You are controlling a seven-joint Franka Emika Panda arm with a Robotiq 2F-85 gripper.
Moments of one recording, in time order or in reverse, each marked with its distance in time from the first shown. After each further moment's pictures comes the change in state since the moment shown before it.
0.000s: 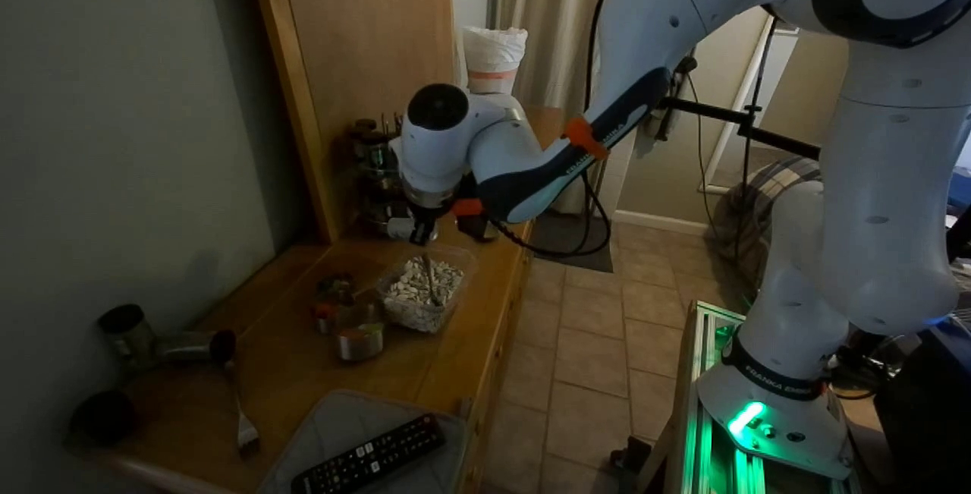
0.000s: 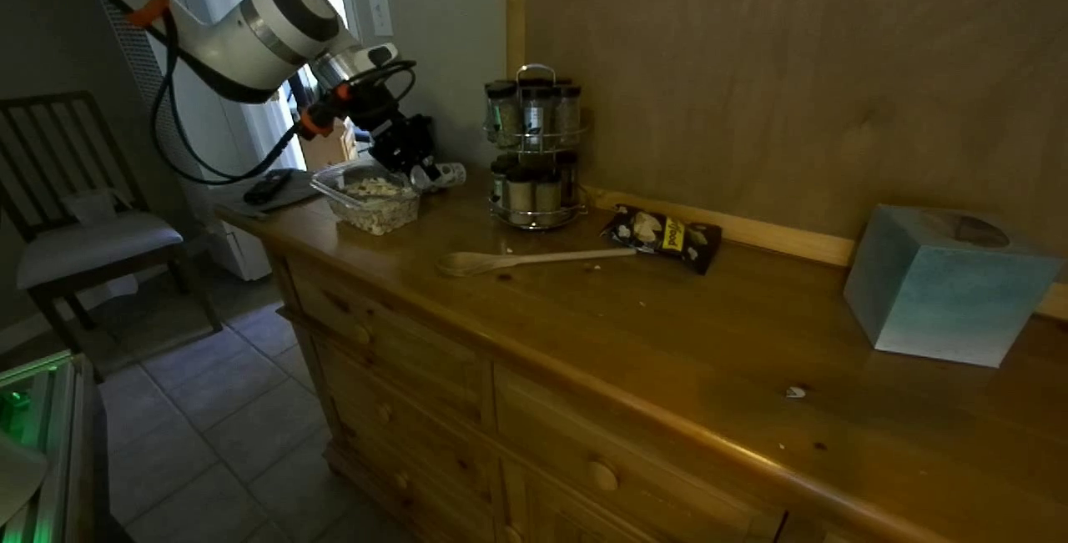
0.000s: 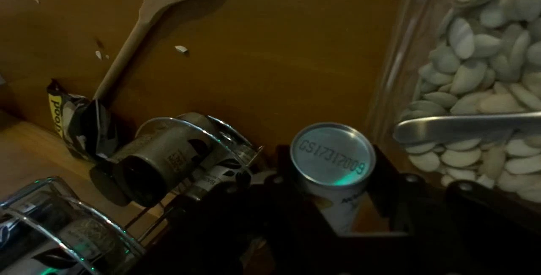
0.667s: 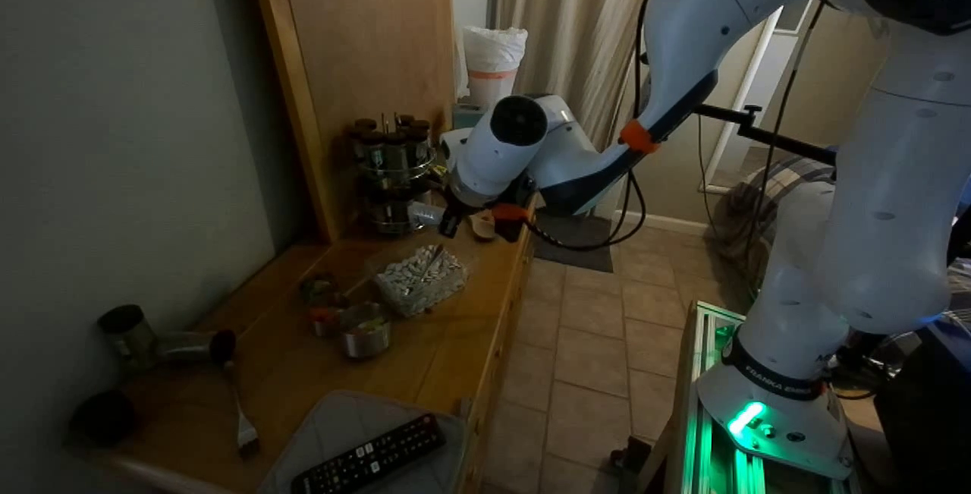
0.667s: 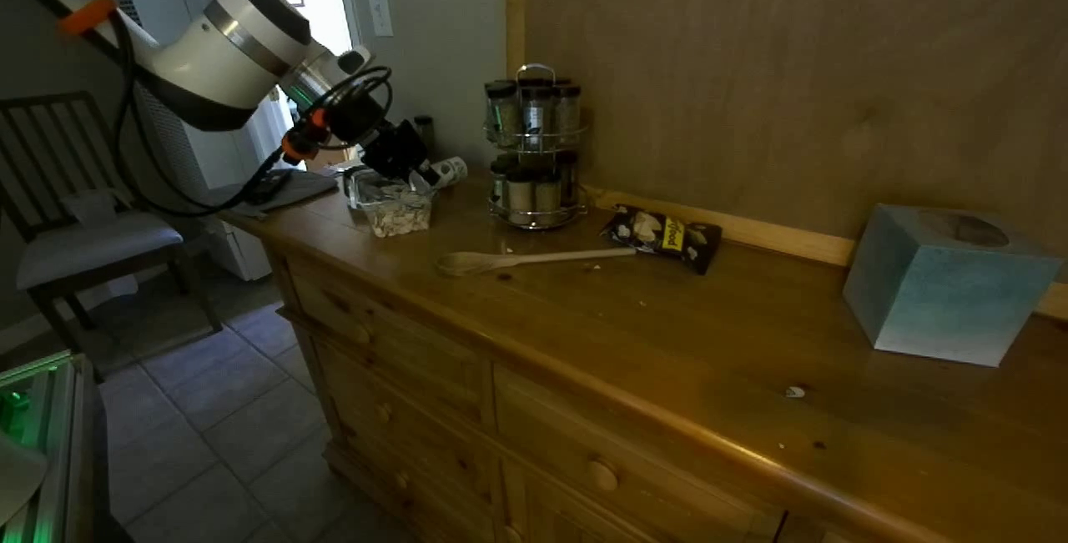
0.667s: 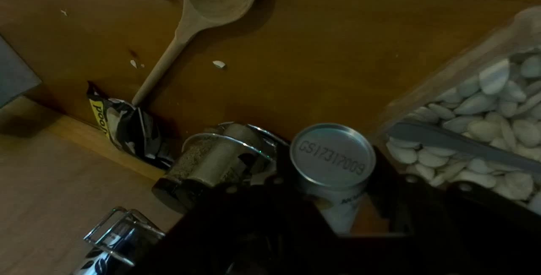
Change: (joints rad) arm -0.082 -0.142 -0.042 -0.209 -0.381 0.235 0.347
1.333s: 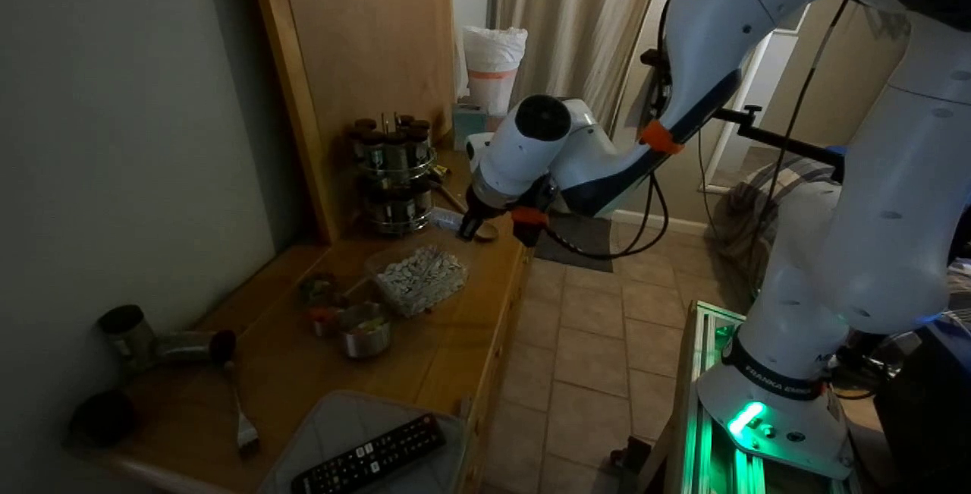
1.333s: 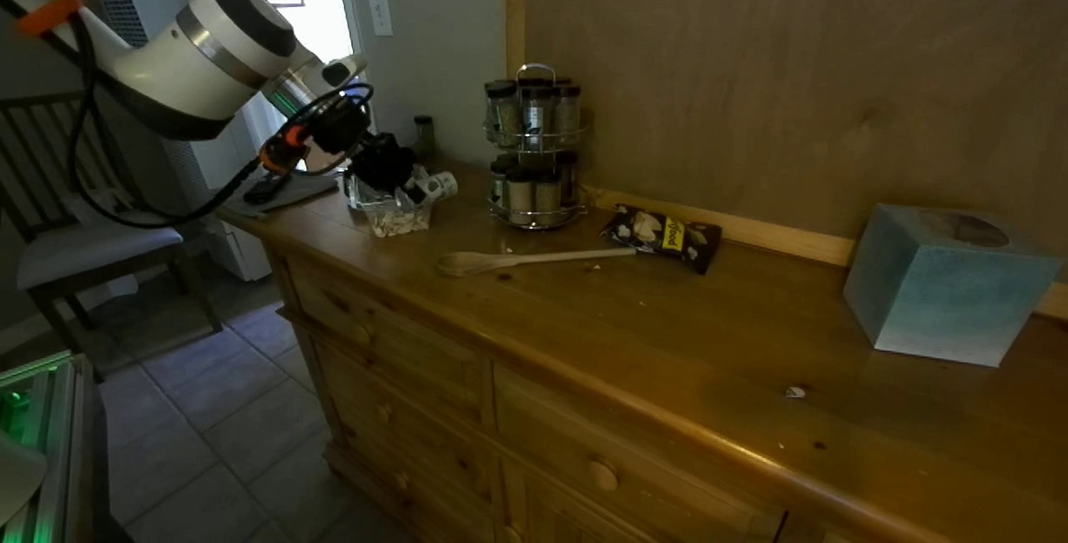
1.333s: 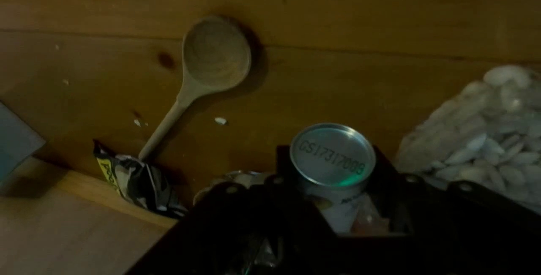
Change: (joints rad) arm -0.016 -0.067 -0.034 -0.110 0.064 0.047 0.028
